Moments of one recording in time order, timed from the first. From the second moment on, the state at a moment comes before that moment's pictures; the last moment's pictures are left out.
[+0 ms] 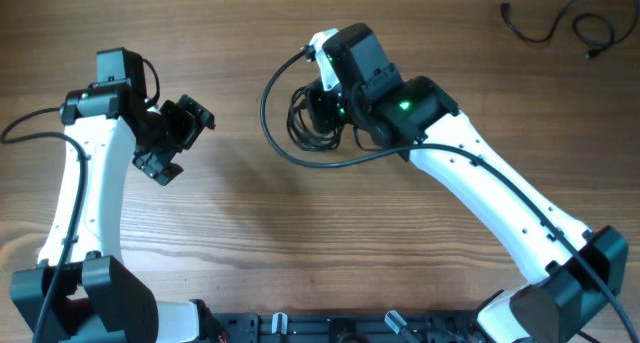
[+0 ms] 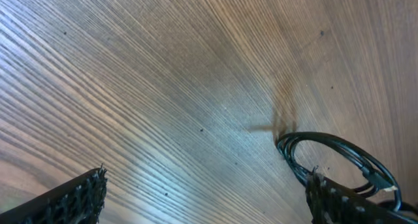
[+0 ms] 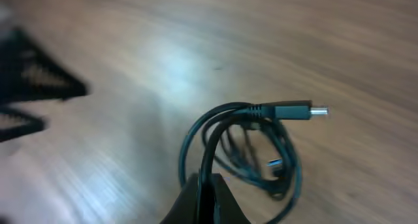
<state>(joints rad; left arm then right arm) 0.15 1.57 1.29 -1.12 0.25 -0.75 0.65 1.68 1.57 -0.72 -0.14 0.21</state>
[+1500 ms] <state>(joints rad) -0.09 1.57 1.24 -0.98 0.73 -0.16 0.46 1.58 1.57 -0.65 -0.80 0.63</state>
